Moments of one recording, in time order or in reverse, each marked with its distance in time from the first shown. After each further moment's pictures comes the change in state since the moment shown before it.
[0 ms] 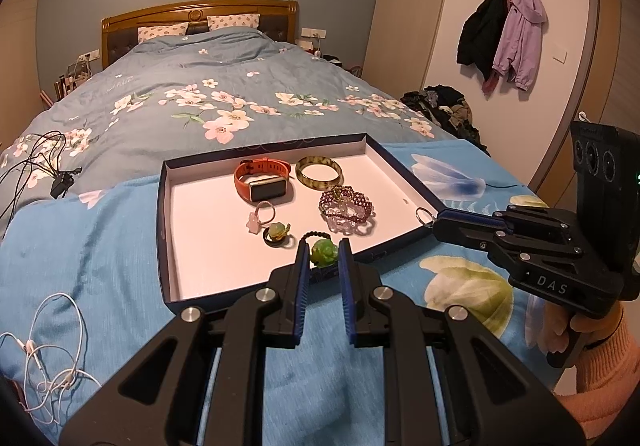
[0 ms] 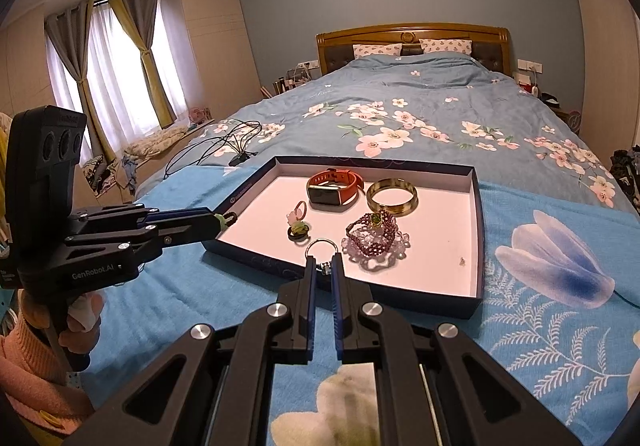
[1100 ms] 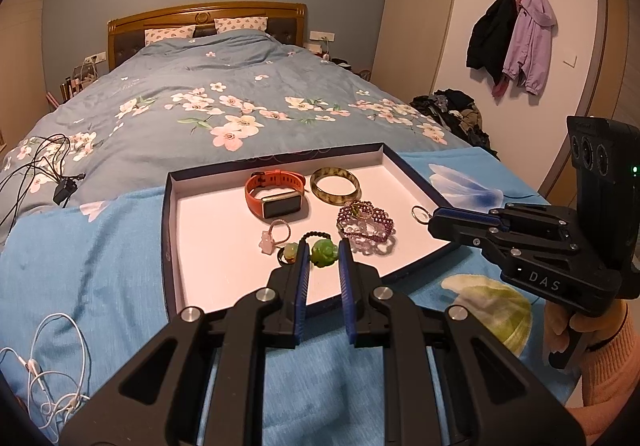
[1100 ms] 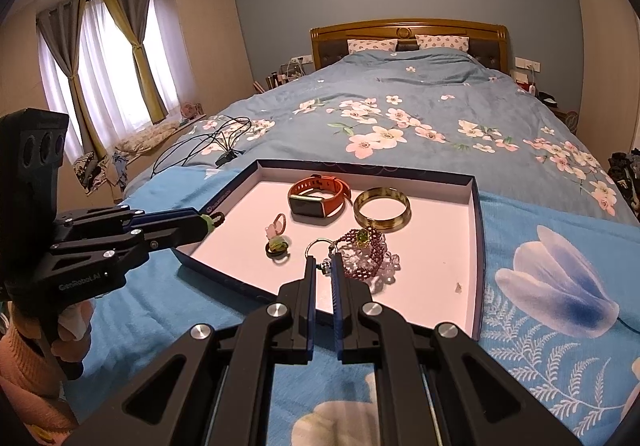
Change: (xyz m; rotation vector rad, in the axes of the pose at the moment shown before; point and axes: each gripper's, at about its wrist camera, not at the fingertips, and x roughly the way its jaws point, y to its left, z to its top) left arm 0.021 0.012 0.015 -0.004 -0.010 0.032; right arm 0.032 -0.012 0.018 -0.001 0.022 -0.029
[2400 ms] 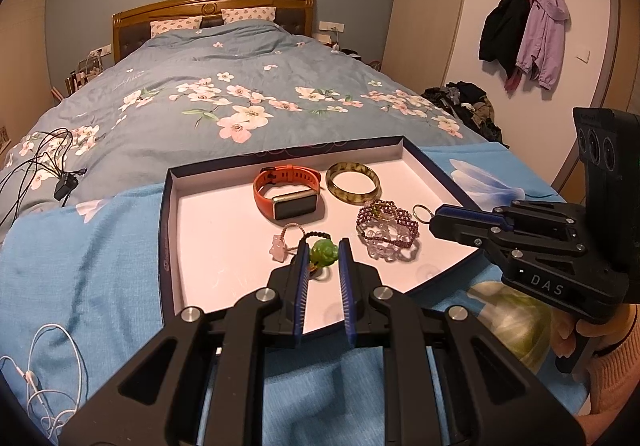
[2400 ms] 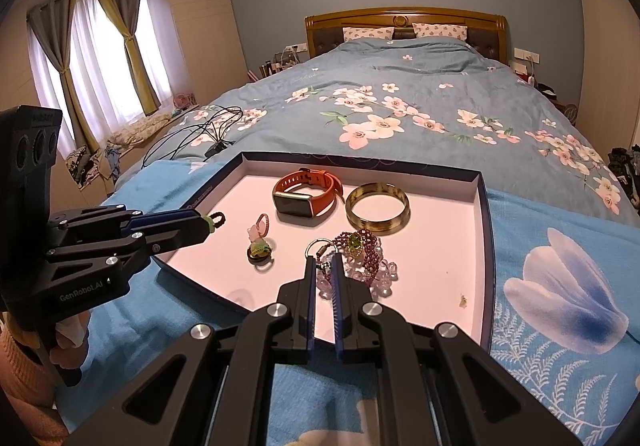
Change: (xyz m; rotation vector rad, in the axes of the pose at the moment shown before) left arm 0.028 0.011 0.008 -0.011 0.034 0.028; right arm 0.025 -0.008 0.008 0.000 0.044 -0.016
